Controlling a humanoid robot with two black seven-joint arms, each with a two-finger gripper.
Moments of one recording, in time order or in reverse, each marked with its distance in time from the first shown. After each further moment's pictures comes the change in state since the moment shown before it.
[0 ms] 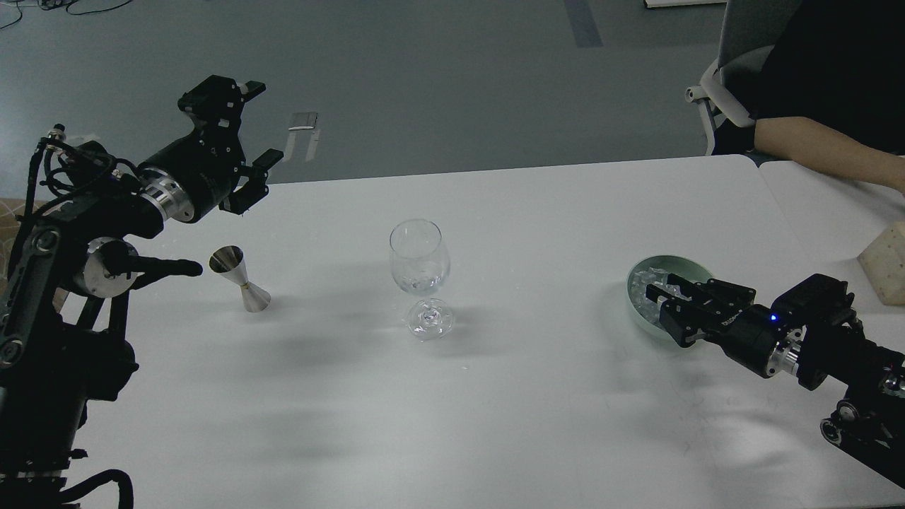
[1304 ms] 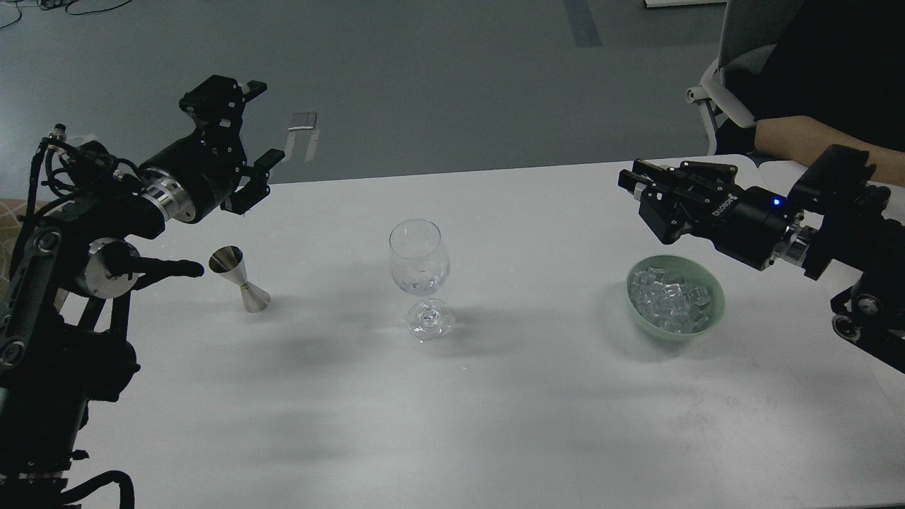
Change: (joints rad) left arm 0.003 -0.003 0.002 -0.007 0.003 0.000 0.000; right arm 0.350 -0.093 0.000 0.288 0.037 0.130 -0.004
